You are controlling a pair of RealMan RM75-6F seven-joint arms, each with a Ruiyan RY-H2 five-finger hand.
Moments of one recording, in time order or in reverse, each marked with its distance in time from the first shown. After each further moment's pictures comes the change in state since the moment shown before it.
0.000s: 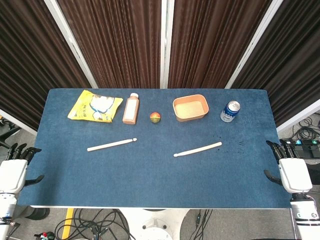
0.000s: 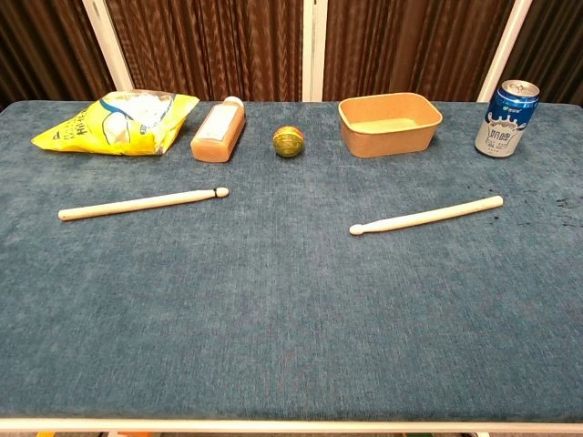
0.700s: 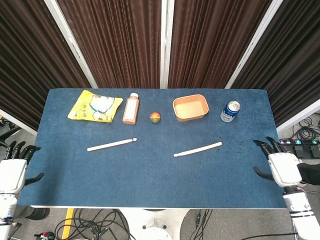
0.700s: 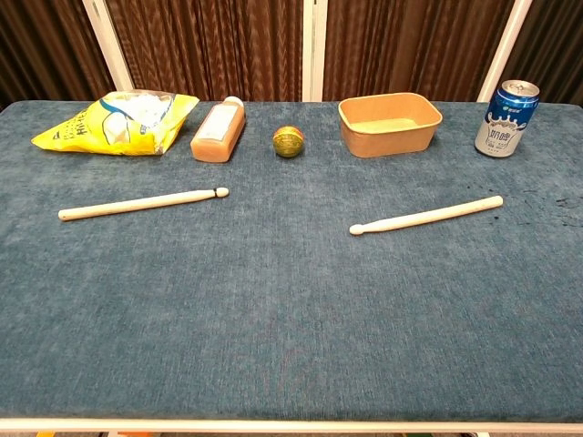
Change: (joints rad) left arm 0.011 -0.039 -0.010 0.041 0.037 0.061 0.003; right arm 0.090 -0.005 0.009 0.027 -0.025 -0.122 0.094
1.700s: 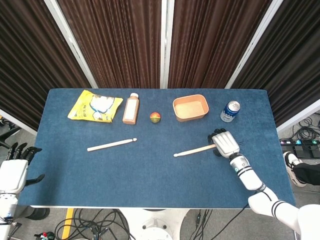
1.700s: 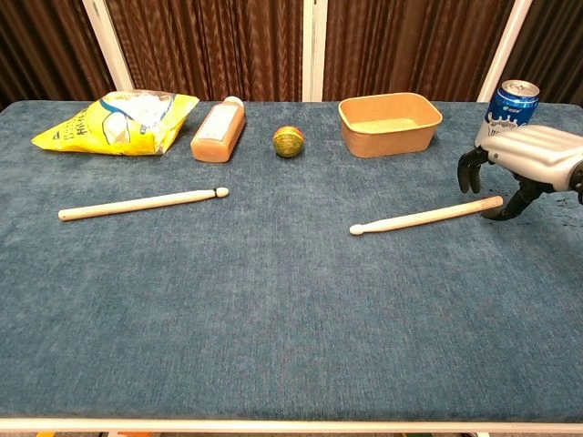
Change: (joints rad) left arm -0.005 0.009 0.006 -0.010 -0.020 -0.039 -0.008; right arm 0.401 -0.531 0.008 0.672 0.038 -0.406 -0.033
